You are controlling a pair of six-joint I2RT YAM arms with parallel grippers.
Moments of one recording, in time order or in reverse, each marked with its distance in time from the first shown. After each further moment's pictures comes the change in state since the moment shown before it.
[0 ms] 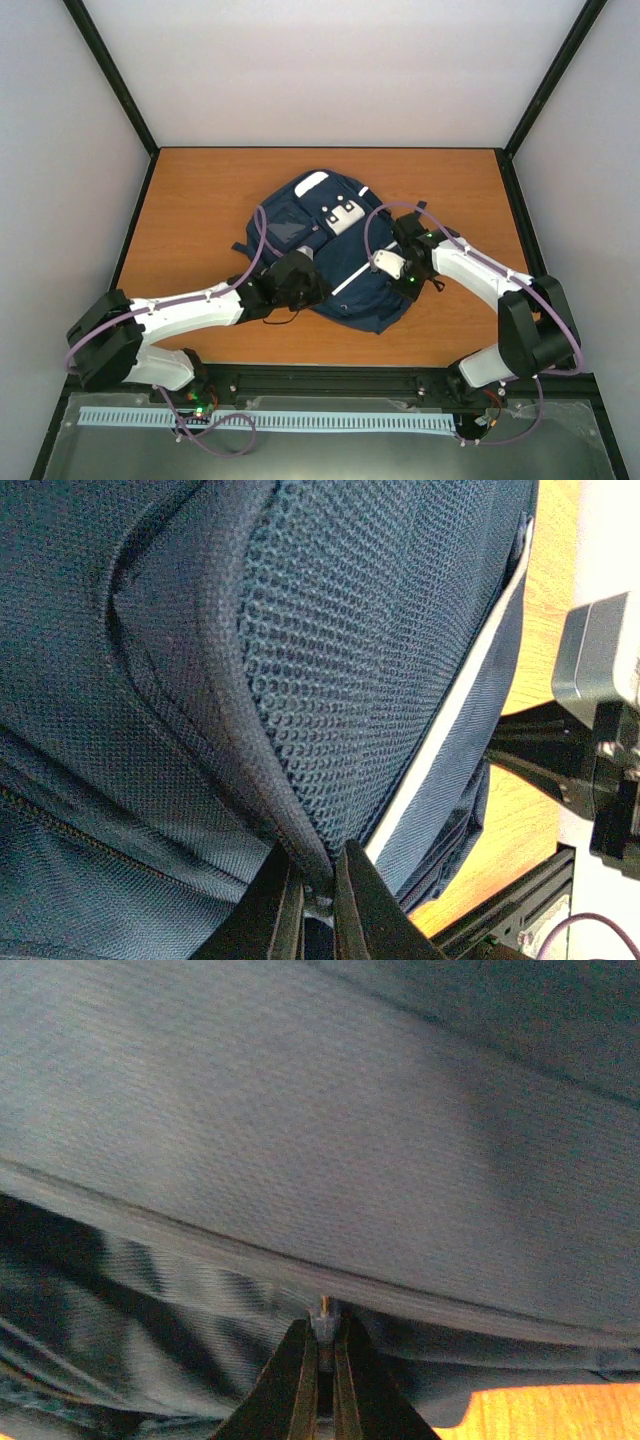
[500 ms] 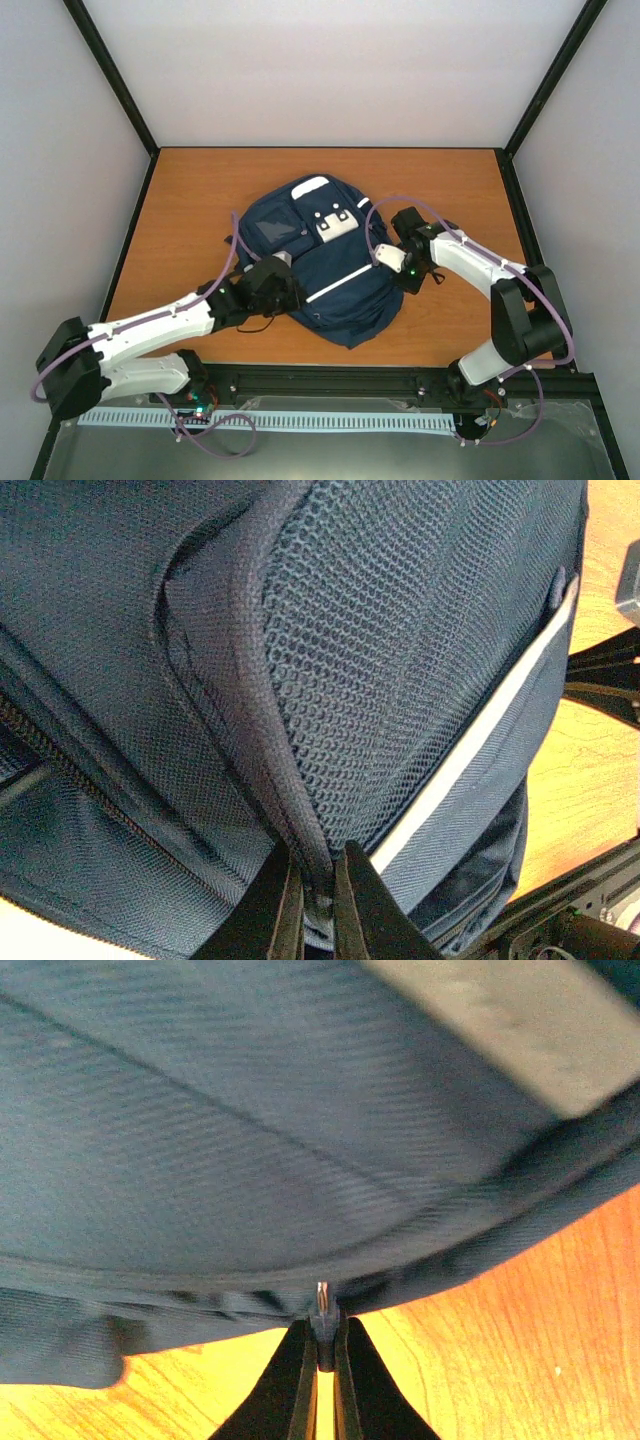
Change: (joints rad) left arm 0.034 -0.221 -0.067 -0.228 -0.051 0.106; right arm -0.051 0.069 0.049 0.013 0.039 -0.045
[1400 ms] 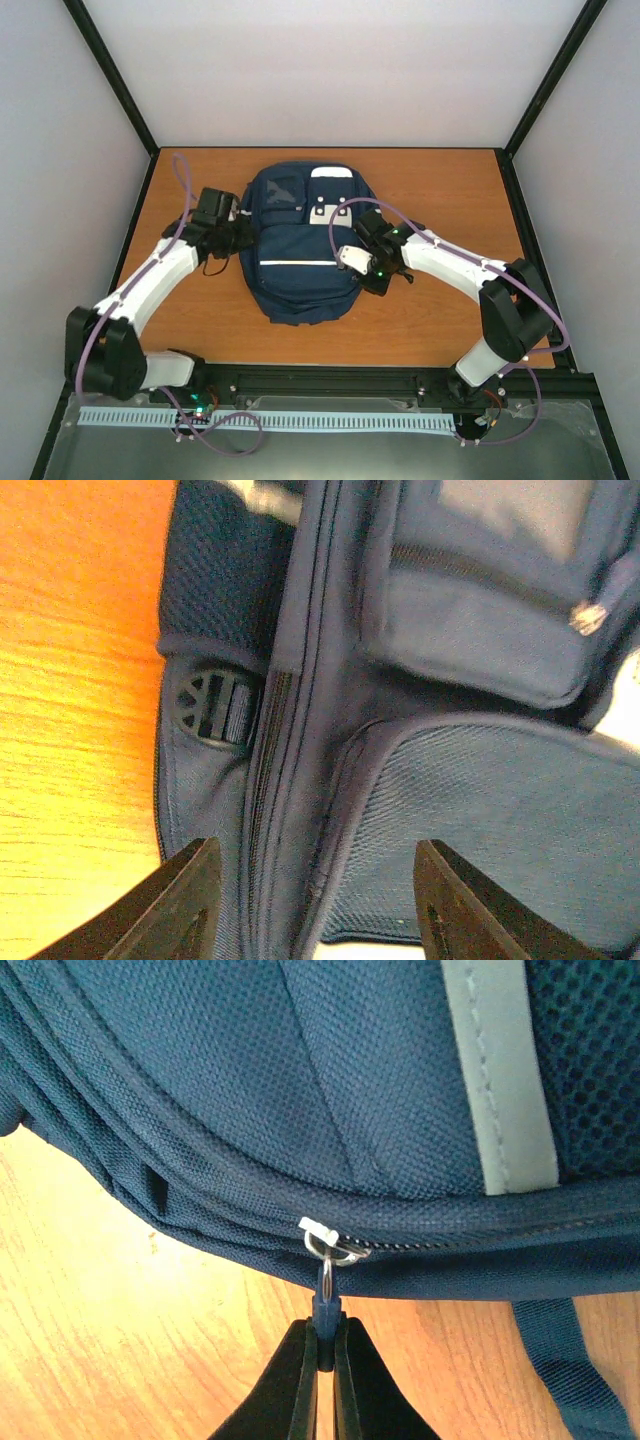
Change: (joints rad) left arm 0.636 0.216 0.313 -0.271 0.126 0.430; right arm 0.257 0.063 0.128 0.020 -0.083 0.127
